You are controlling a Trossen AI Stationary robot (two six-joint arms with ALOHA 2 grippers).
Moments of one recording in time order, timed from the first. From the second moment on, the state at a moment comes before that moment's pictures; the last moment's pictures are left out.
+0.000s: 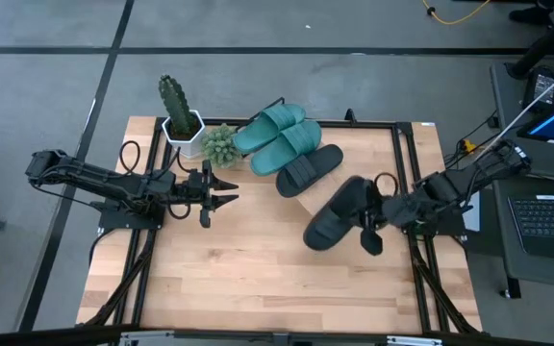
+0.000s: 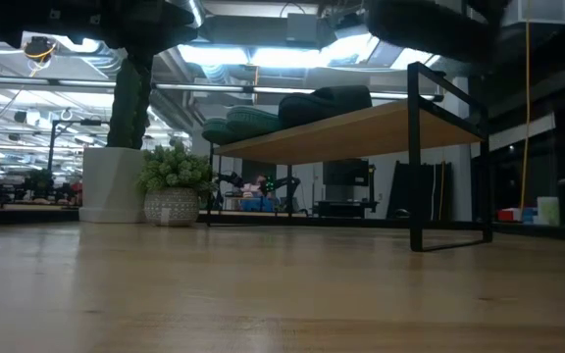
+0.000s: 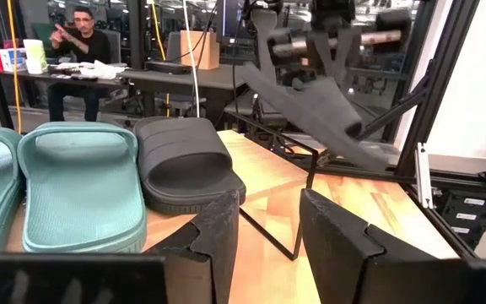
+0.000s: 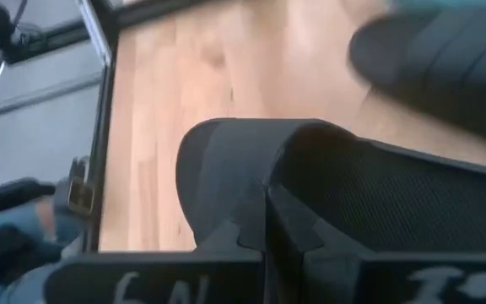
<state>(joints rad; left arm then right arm) -0.12 0.79 0.34 0.43 -0.24 -0.10 0.46 1.06 1.06 -0.69 0.33 0.58</state>
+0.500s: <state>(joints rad) -0.12 0.79 0.34 0.43 -0.24 -0.10 0.22 1.11 1.16 -0.68 0.27 0.50</state>
